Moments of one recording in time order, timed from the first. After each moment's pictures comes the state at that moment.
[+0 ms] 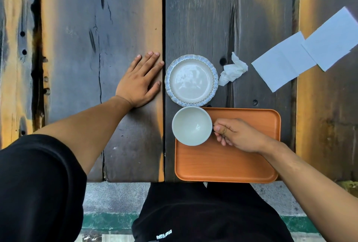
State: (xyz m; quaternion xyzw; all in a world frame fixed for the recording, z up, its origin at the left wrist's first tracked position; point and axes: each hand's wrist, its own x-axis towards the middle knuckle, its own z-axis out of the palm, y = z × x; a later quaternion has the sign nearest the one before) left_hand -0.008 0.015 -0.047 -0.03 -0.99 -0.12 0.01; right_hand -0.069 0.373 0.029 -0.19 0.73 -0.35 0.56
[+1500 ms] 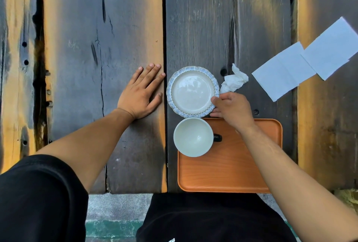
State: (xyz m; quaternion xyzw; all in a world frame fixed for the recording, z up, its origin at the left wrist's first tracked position) left_hand -0.009 0.014 -0.047 -0.04 -0.99 -0.12 0.00; right_hand -0.112 0.304 0.027 0.16 0.78 -0.47 0.37
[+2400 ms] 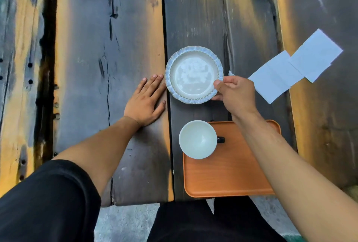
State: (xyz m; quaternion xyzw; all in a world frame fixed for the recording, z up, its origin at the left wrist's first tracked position) left_hand -0.007 0.016 -0.045 -0.03 -0.99 -0.13 -0.03; right_hand -0.125 0.269 0.079 0.16 0.76 -0.58 0.23
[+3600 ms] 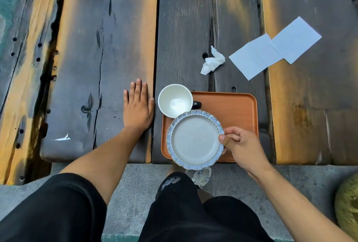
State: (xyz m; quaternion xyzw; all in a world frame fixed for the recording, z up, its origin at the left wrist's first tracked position) left_hand 0.099 0.133 -0.051 0.26 -0.96 -0.14 -0.02; right_hand 0.031 0.454 0.084 0.07 0.77 -0.50 0.39
